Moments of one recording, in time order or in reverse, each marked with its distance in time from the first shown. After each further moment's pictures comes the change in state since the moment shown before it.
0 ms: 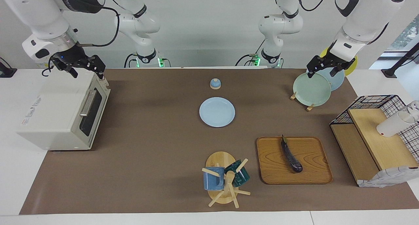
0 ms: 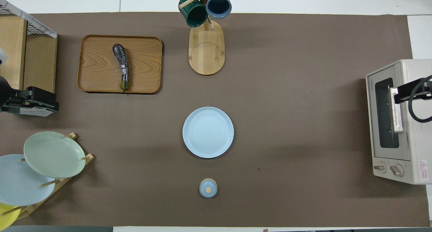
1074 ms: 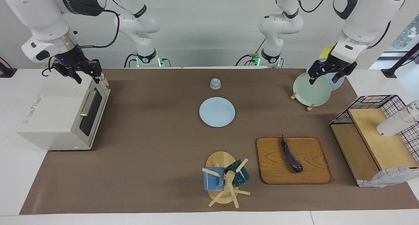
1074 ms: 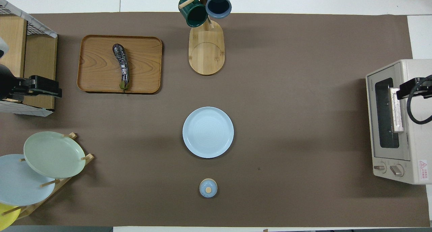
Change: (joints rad) left arm -0.001 0.030 -0.006 -0.013 -0.005 0.144 0.000; right arm -0.005 -0.006 0.000 -0.042 -0.001 0.103 -0.131
